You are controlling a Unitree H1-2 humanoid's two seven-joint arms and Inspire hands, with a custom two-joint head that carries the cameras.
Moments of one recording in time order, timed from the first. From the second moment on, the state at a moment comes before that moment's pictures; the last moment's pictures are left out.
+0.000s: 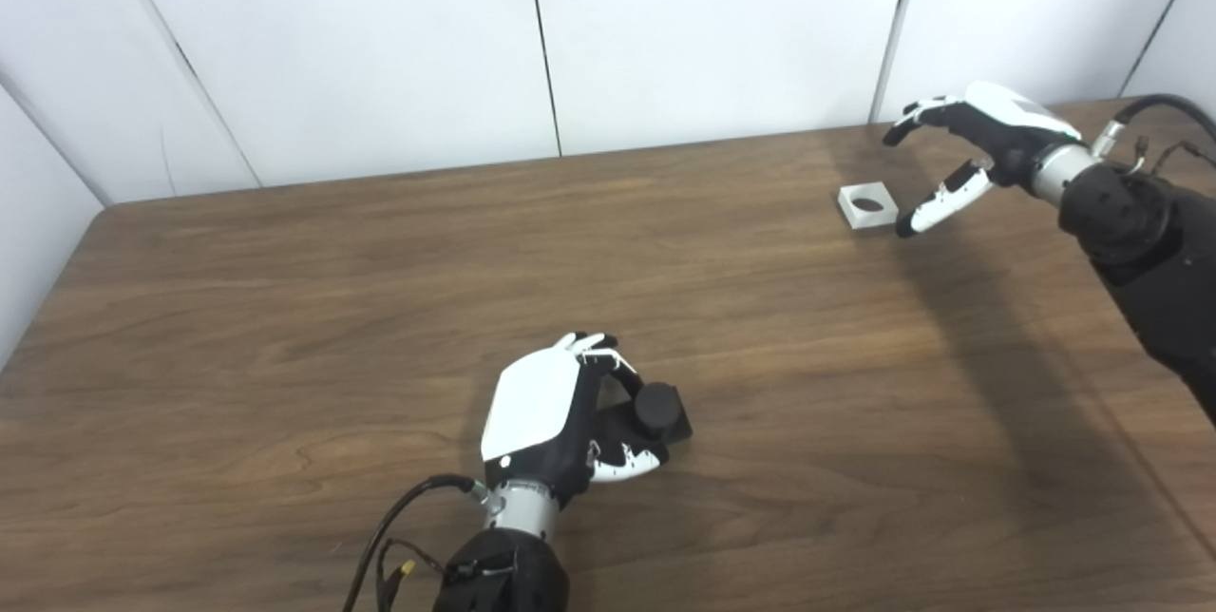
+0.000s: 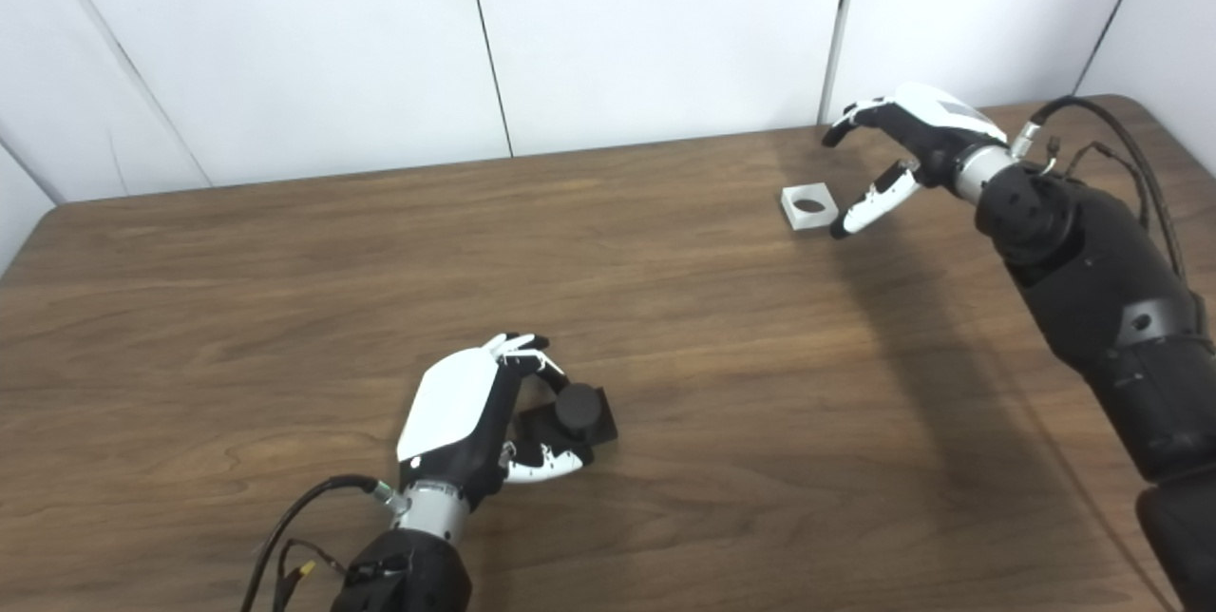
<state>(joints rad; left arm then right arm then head) 0.00 -0.03 -0.46 -0.33 1.10 0.44 -0.25 -0.66 -0.65 0.24 0.39 -0.55 0.10 0.34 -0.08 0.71</state>
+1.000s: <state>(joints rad) 0.00 -0.03 -0.46 -0.32 1.08 0.44 -0.22 -0.72 -0.58 0.28 0.55 -0.60 0.10 0.32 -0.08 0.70</state>
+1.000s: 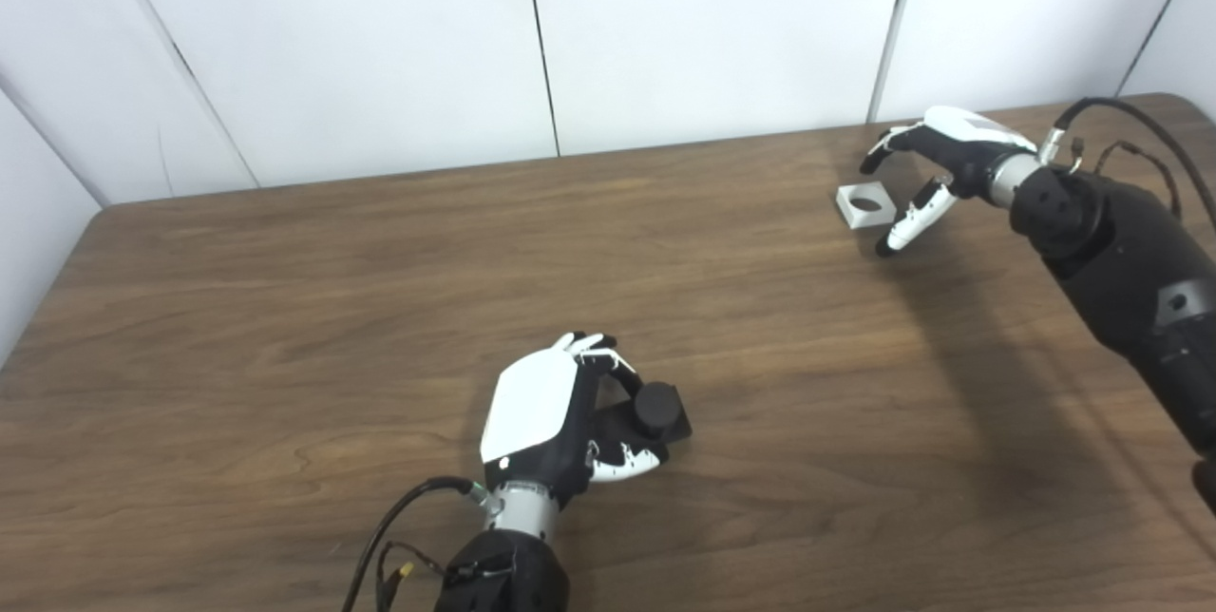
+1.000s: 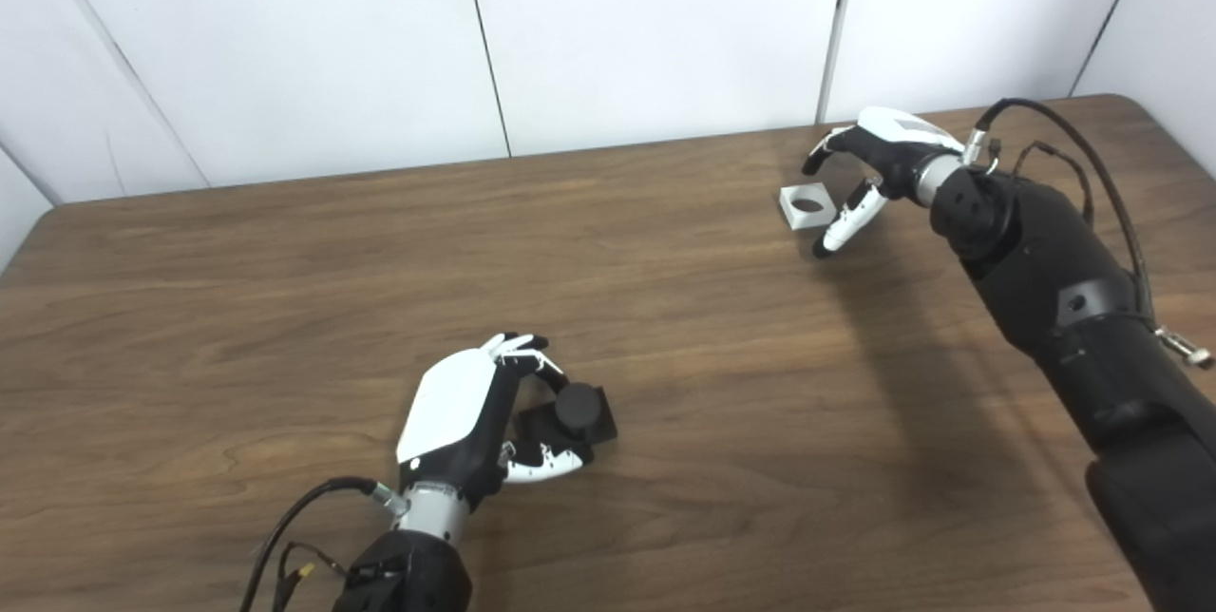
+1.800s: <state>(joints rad) 0.01 -0.04 -0.46 -0.32 1.08 0.45 -0.21 -0.74 -0.56 0.28 0.61 -0.59 0.10 0.27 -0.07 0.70</state>
